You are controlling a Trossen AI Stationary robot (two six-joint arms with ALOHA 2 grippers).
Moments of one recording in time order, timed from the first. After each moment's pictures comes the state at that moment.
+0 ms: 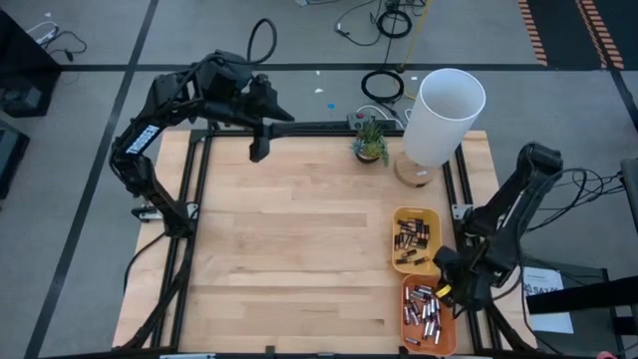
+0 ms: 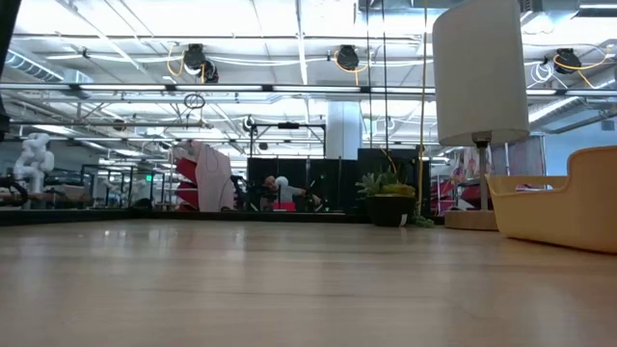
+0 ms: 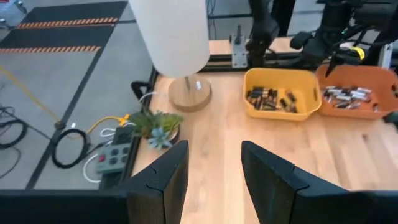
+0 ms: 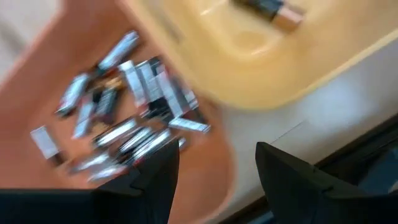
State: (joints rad) left arm 0.34 1.65 2.33 -1.28 0.18 0.26; right arm 1.06 1.16 0.73 -0.92 0.07 1.84
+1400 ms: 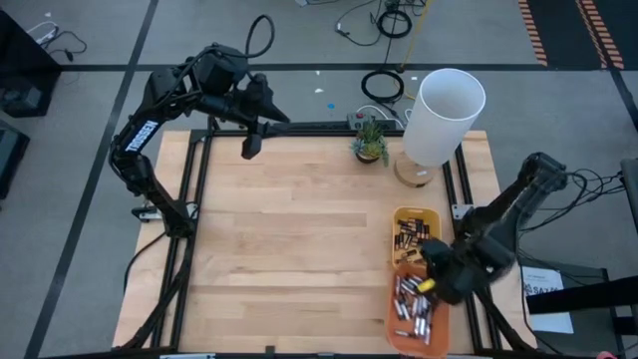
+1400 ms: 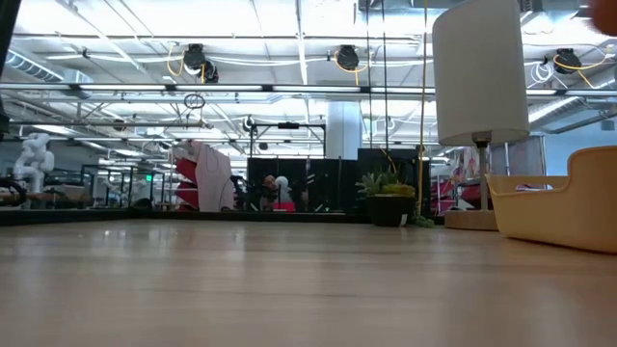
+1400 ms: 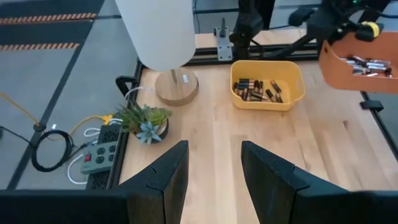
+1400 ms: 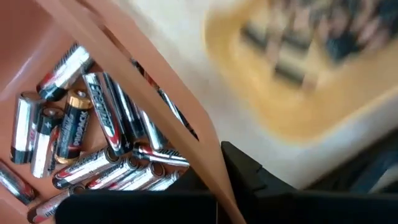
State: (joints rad) left arm 0.42 1.64 2.33 -1.33 0.31 0.33; right arm 0.84 1.29 1.15 -1.19 0.08 1.67
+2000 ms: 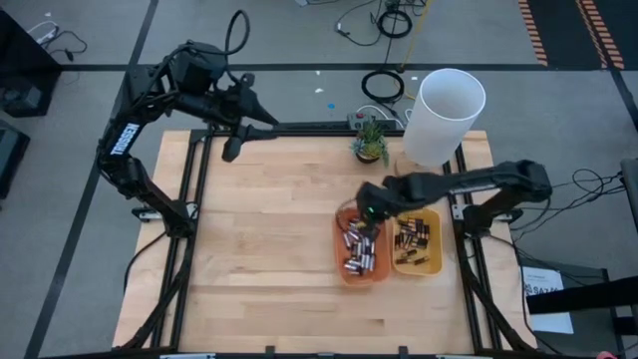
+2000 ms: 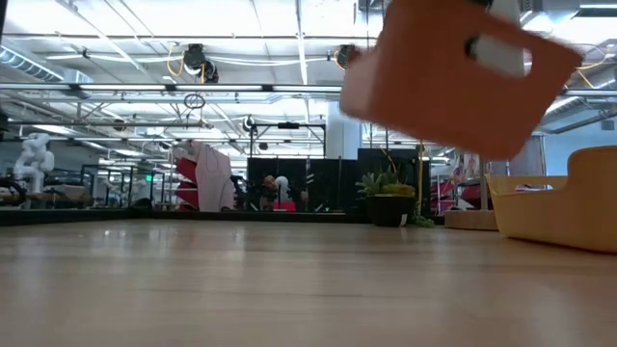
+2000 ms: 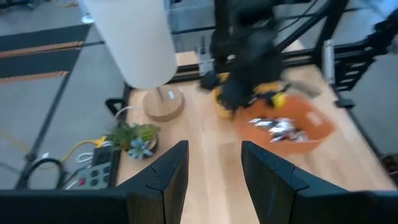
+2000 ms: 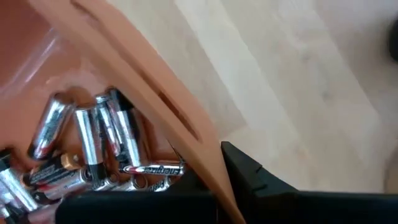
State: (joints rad) left arm 0.43 1.57 2.33 -1.36 0.40 0.40; right arm 0.07 1.48 1.21 -0.94 0.18 0.60
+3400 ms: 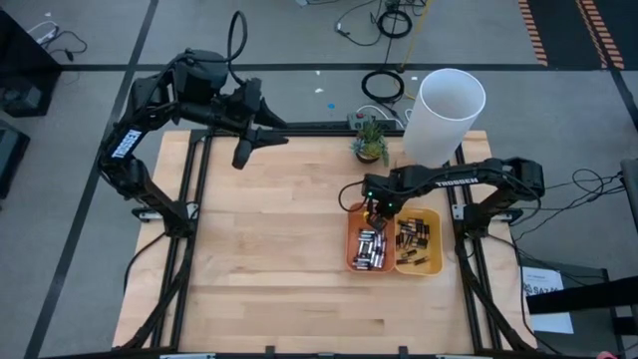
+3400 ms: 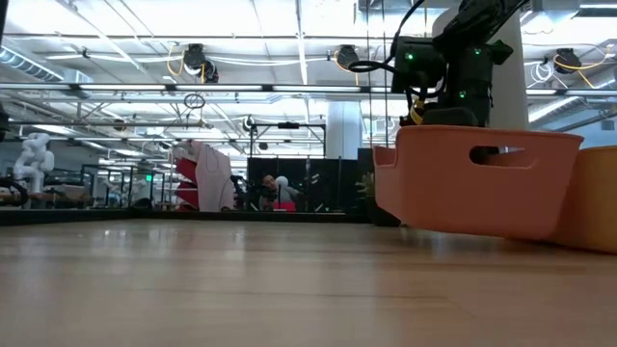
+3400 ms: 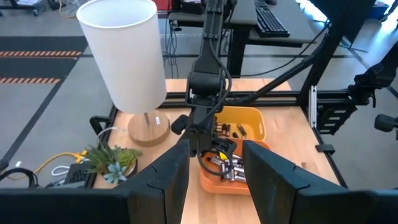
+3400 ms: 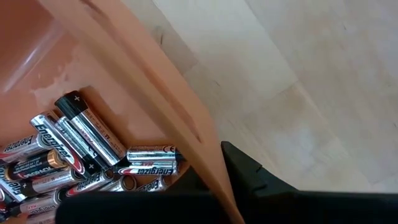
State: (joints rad) left arm 0.31 1.58 2.33 -1.21 0.34 0.16; right arm -0.18 1.54 0.93 -0.79 -0.06 0.51
